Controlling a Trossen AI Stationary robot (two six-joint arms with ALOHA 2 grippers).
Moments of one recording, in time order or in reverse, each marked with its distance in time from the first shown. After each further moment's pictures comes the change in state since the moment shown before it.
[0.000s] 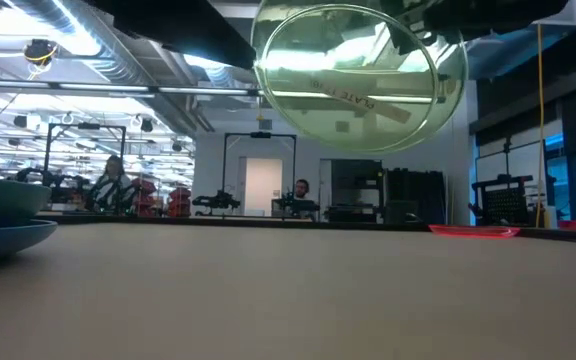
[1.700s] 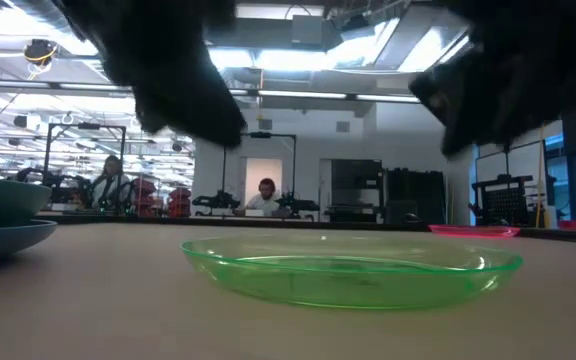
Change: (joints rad) left arm 0.111 0.078 0.013 -0.107 0.421 -0.588; right arm 0.021 0.067 0.001 -0.237 0.120 0.336
